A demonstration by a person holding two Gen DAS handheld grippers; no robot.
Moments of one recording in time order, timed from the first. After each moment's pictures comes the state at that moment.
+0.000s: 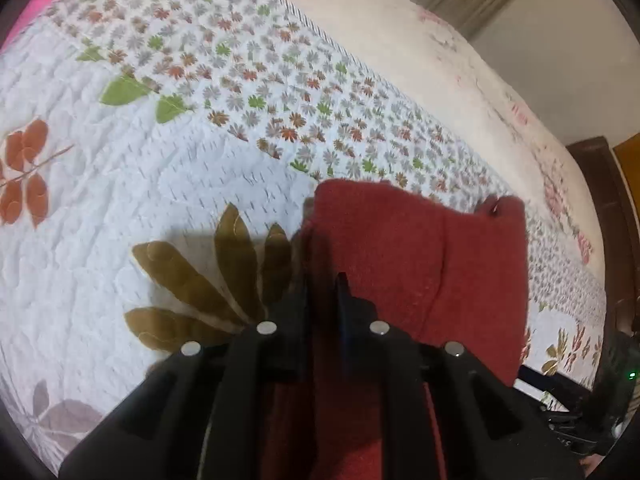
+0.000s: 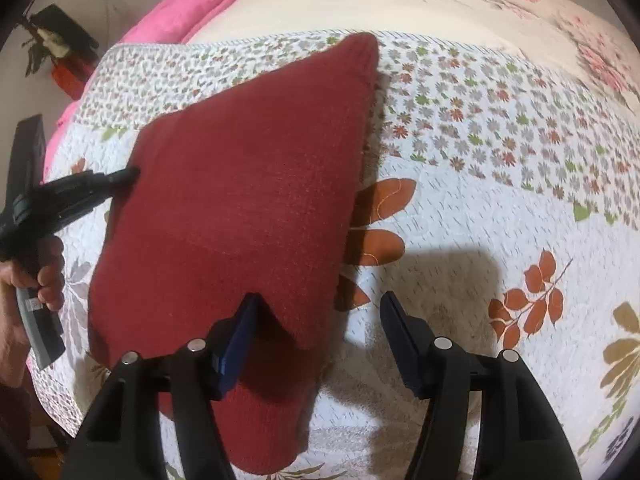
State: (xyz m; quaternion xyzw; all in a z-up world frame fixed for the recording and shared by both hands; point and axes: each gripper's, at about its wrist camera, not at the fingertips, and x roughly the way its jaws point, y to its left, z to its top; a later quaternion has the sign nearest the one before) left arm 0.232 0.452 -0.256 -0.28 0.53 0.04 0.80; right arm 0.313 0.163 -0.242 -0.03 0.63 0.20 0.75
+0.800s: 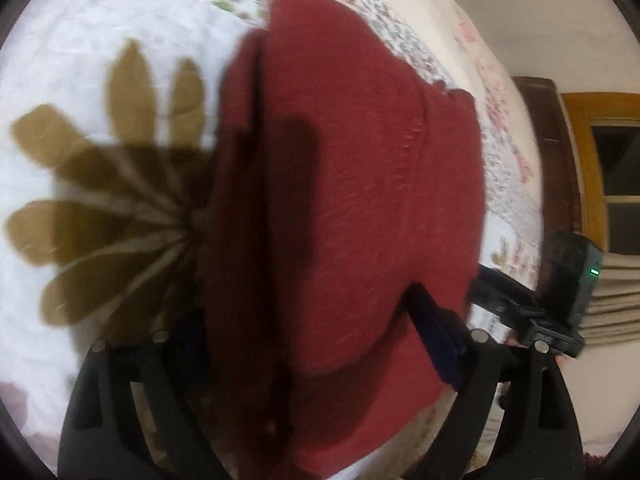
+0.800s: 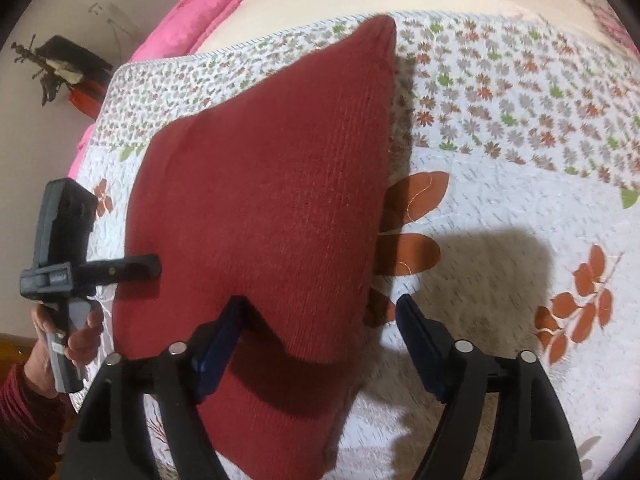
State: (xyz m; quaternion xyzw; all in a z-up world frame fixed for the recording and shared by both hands) left arm 0.216 0.418 -0.309 -0.35 0.62 -0.16 0.68; right arm 0.329 0.160 -0.269 0.05 0.65 0.23 0.72
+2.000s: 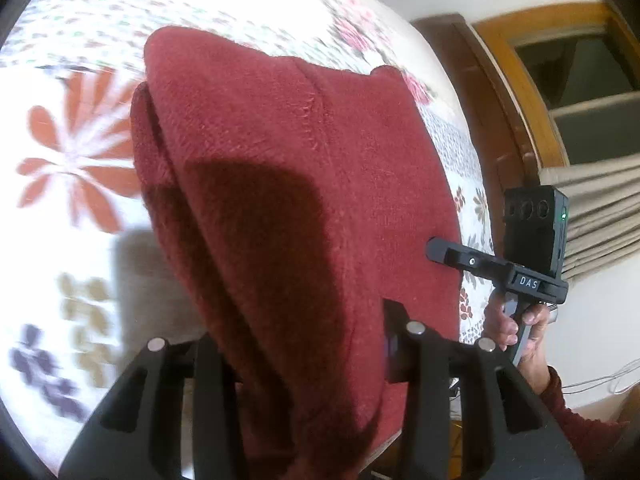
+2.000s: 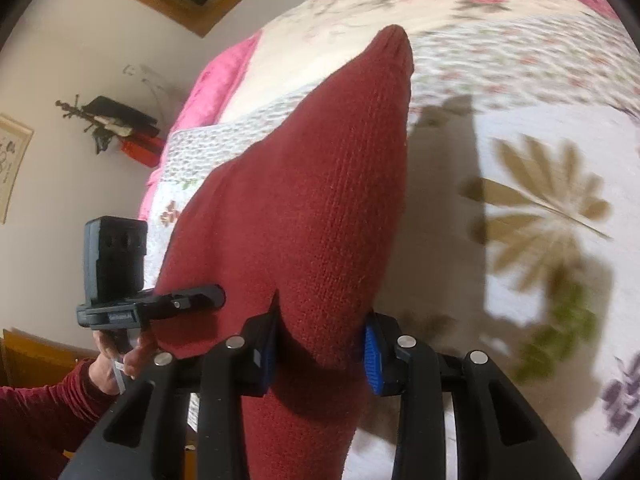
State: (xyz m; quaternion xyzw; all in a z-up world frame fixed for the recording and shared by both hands) left arm 0.183 0.137 -0.207 -0.30 0.57 -0.26 0.72; right arm 0.241 -0.111 -0.168 0.17 0.60 0.28 0.73
